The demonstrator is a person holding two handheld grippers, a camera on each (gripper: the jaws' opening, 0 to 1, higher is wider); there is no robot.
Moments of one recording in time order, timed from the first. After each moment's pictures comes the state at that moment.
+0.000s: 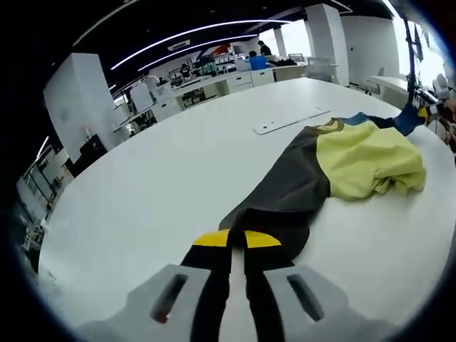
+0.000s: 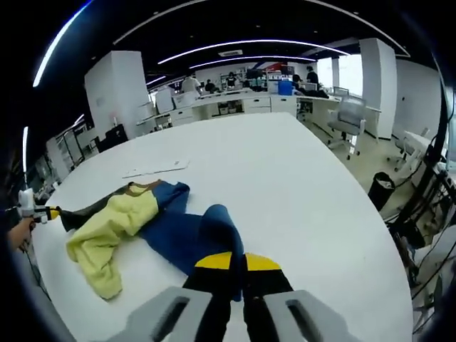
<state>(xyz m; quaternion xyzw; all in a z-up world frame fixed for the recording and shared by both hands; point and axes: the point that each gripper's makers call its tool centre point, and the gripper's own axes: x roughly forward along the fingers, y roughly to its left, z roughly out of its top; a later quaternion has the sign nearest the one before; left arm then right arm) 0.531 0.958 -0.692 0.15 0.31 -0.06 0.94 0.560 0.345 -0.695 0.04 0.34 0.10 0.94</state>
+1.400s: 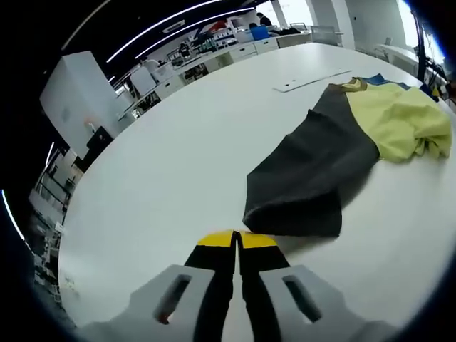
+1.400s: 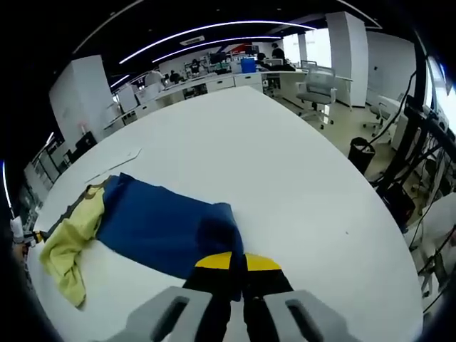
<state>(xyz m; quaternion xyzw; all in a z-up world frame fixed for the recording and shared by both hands) 0.541 1.020 -0.731 0.20 0.38 -0.02 0.90 0.573 0.286 -0.749 0.08 0.39 0.01 0.92</state>
